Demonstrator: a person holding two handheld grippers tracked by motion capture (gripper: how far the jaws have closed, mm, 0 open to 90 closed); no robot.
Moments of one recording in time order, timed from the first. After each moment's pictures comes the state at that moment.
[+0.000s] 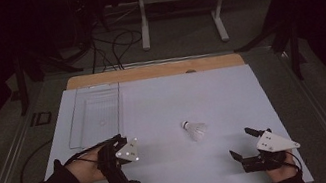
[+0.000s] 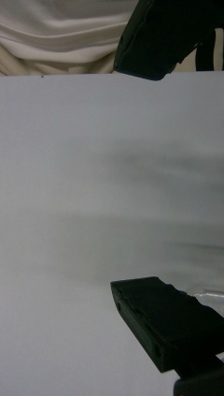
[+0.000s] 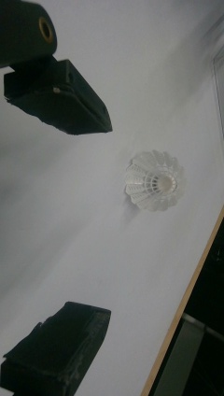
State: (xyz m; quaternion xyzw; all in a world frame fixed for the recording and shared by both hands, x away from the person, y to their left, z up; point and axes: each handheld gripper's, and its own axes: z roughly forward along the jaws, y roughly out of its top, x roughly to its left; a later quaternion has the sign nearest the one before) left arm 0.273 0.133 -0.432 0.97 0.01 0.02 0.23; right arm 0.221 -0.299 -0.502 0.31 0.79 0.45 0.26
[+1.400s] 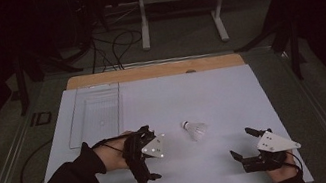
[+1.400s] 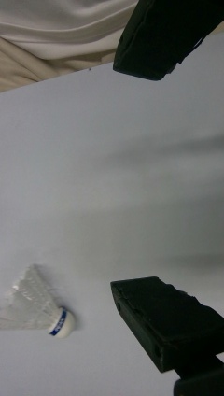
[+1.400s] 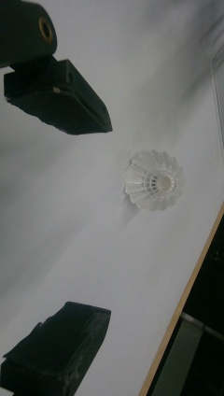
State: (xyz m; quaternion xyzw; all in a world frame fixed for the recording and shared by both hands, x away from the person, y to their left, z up) left arm 0.286 0.072 -0.427 0.96 -0.09 0.03 0.25; right arm 0.220 -0.300 -0.501 0.31 0.79 0.45 0.26
